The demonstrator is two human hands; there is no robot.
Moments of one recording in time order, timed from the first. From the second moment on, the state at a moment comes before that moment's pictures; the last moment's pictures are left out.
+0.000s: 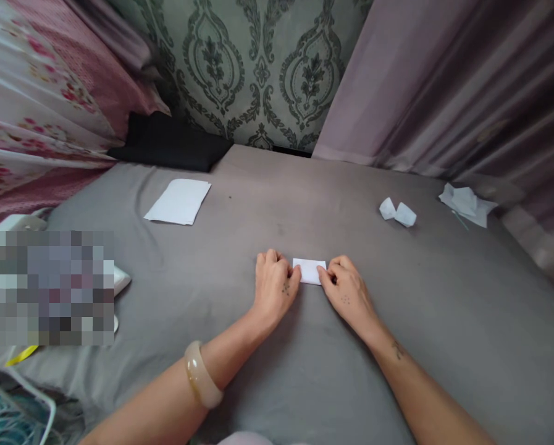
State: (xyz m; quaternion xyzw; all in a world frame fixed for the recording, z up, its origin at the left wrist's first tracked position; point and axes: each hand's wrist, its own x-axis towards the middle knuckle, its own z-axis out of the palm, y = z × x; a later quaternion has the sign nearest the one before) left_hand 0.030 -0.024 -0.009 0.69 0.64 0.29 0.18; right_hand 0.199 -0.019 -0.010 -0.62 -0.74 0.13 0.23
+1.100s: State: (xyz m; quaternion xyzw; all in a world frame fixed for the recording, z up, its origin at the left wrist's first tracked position) left_hand 0.012 0.001 -0.012 0.84 0.47 0.24 0.14; right_hand 0.190 -0.025 -0.001 -0.49 -0.85 0.06 0.17
